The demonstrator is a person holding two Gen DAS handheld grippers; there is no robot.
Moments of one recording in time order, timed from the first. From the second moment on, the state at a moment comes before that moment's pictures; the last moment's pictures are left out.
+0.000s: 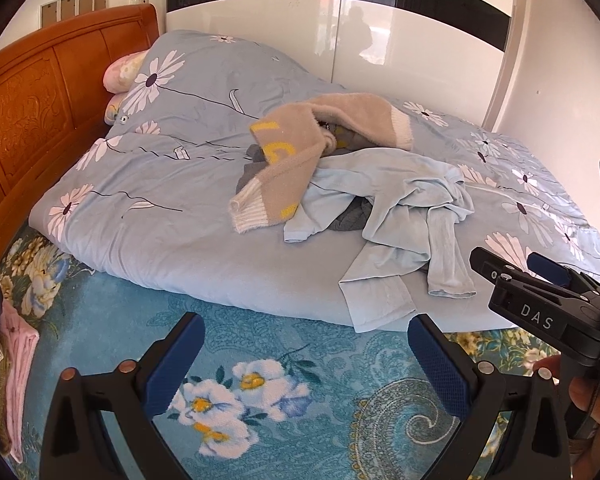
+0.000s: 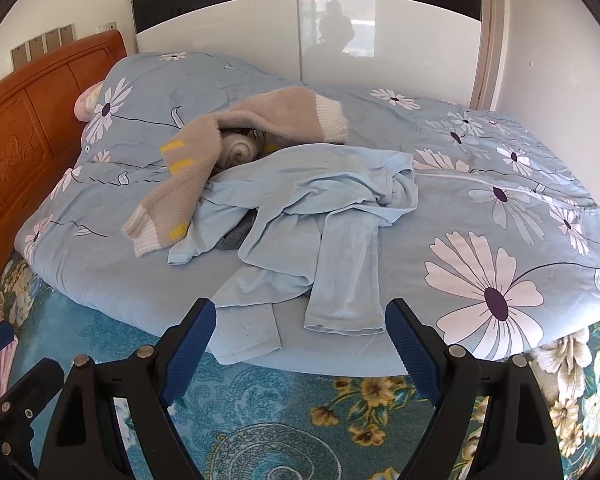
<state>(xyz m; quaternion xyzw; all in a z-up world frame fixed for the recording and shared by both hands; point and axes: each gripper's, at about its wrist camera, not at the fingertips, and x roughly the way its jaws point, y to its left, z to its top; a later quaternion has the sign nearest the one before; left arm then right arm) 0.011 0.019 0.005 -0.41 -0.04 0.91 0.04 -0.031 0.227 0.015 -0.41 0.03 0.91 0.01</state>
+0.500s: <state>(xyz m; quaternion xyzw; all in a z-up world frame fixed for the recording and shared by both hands) 0.020 0.020 0.001 -0.39 -0.04 0.92 0.03 -0.022 0.223 0.012 -0.40 0.02 0.92 0.01</state>
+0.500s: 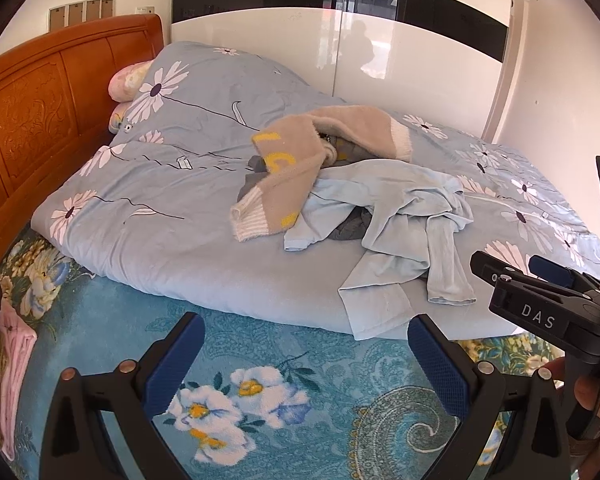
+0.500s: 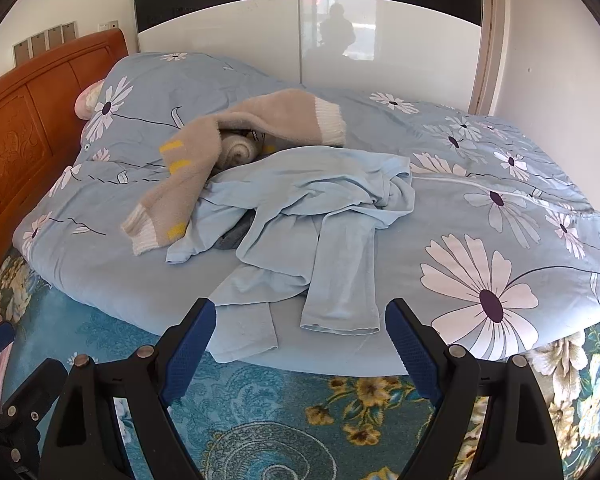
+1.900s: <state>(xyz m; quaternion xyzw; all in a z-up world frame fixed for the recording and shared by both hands) 0.070 -0.032 -0.021 -0.39 -0.01 0.92 0.01 -0.058 0.268 -0.074 -0.46 0.20 0.86 -0.03</state>
